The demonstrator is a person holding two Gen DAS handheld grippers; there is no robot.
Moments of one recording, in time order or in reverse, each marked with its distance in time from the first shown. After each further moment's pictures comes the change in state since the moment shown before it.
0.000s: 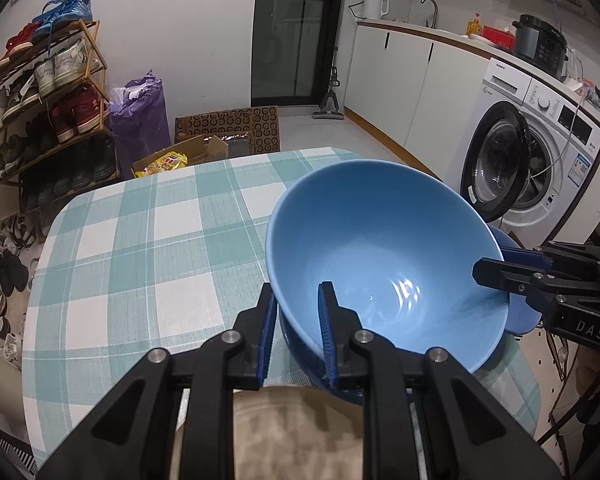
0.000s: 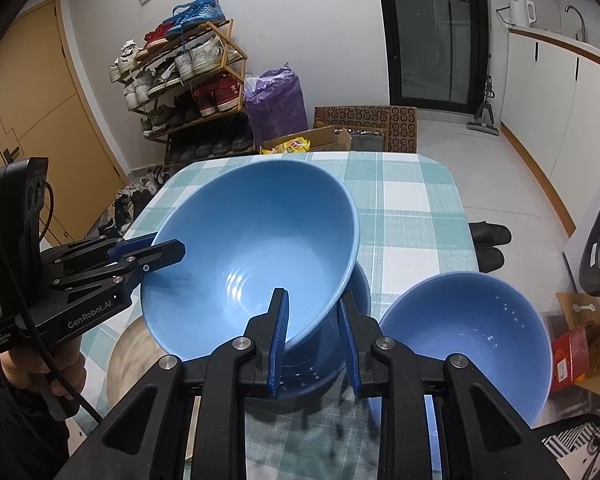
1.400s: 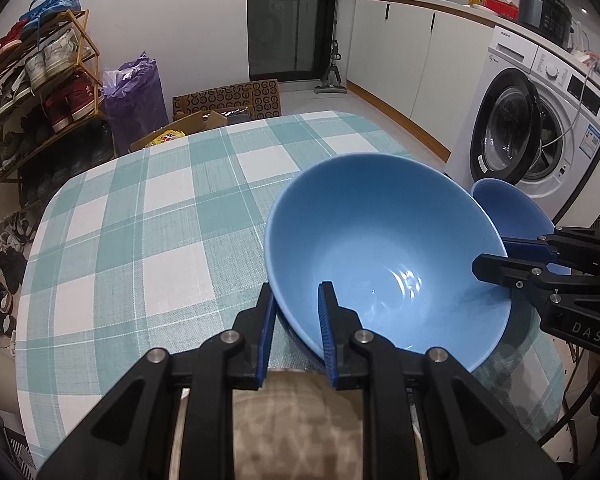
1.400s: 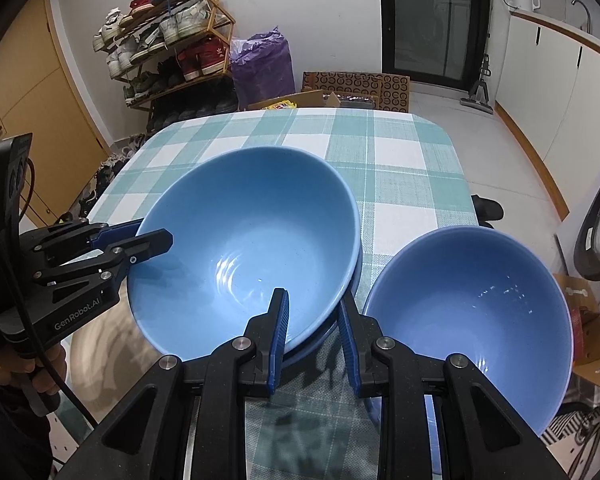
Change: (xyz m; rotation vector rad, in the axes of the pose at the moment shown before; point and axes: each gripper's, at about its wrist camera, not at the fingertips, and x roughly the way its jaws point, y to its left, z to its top) left arm 0.033 -0.005 -0.019 0.037 0.084 0.031; right arm 0.048 -0.007 -0.029 -0.019 0.113 -0.063
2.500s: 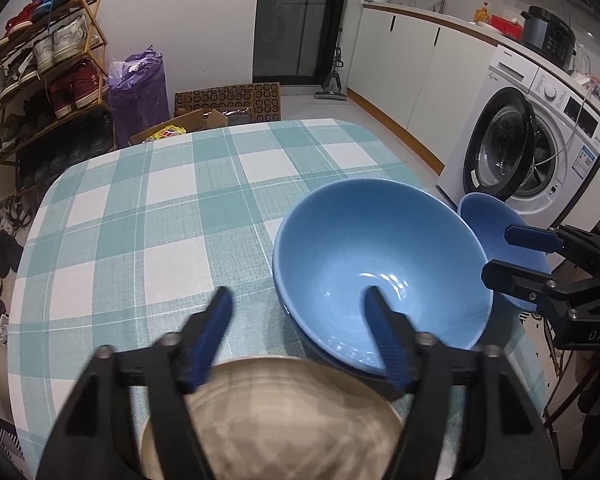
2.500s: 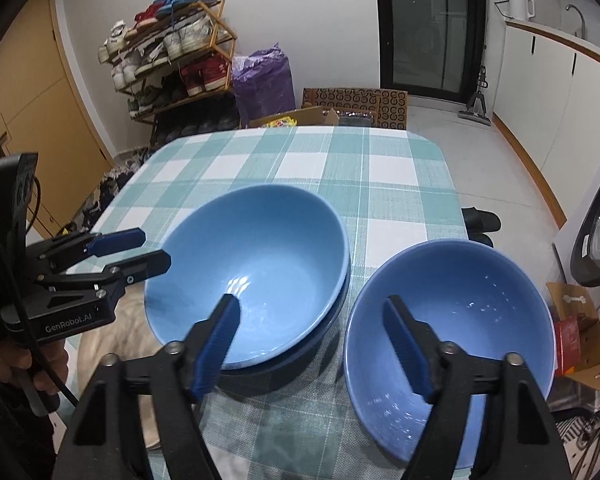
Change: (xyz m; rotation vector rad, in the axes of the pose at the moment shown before) left arm -0.017 0.007 -0.005 -0.066 -0.018 -0.036; right arm -0.026 -0.010 -0.005 0.010 -0.071 0.009
